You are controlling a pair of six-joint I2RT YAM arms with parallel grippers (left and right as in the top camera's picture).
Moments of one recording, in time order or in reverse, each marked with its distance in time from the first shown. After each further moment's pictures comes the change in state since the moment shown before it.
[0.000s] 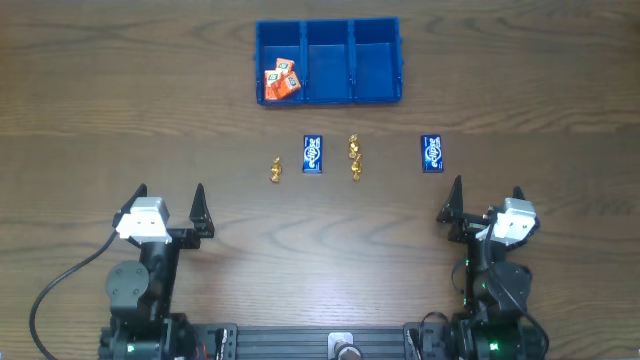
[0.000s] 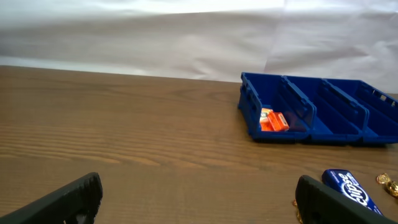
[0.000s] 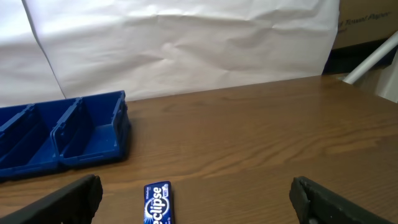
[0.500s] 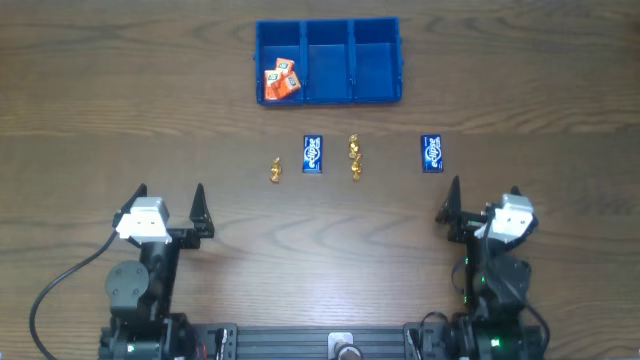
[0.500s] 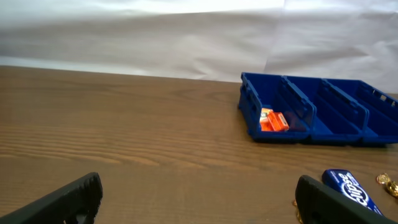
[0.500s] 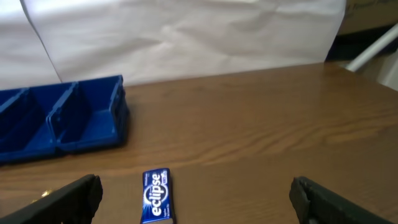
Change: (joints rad) left arm 0.000 0.000 0.000 0.000 0.000 0.000; right arm 0.000 0.126 0.058 -0.016 -0.006 0.000
